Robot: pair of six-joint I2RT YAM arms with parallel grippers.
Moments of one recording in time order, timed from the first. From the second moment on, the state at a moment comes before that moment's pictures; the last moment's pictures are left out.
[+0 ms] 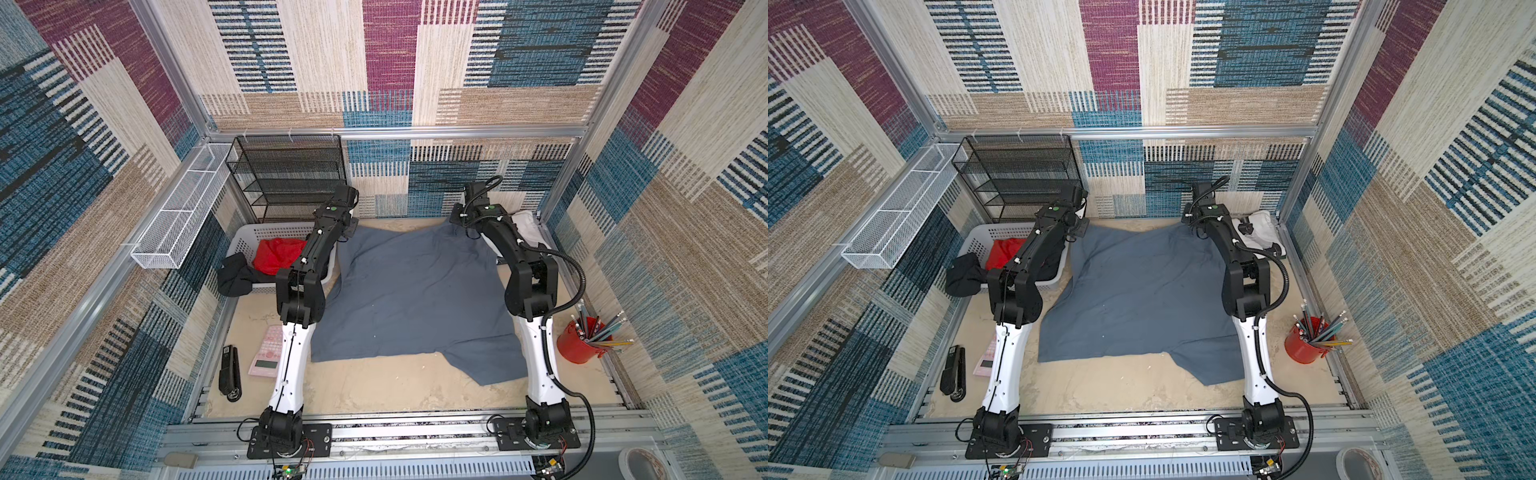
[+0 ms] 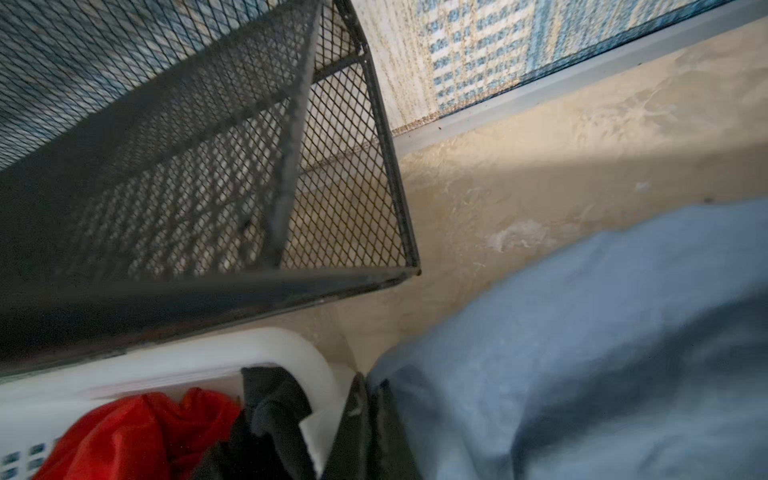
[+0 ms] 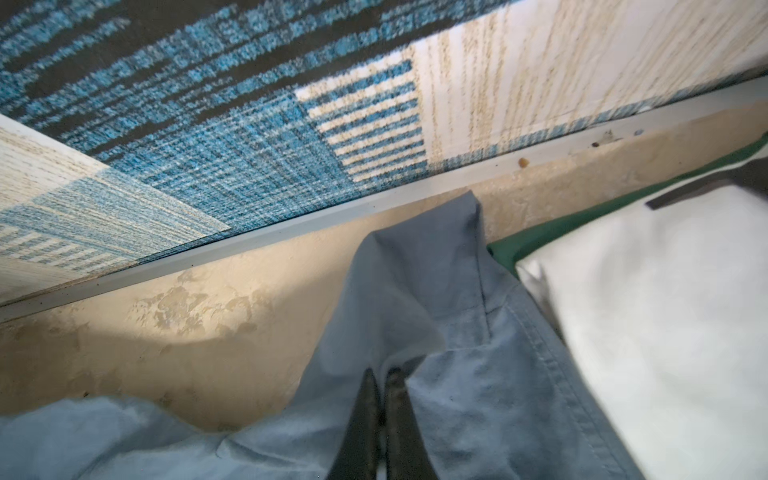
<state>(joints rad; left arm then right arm) -0.23 2.48 2.44 -0.81 -0.34 0.21 0.17 2.44 2.33 -0.63 0.09 0.40</state>
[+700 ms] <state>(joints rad) -0.20 2.36 2.22 -0.45 -0.36 0.47 0.17 2.44 2.40 -0.65 0.19 0.35</state>
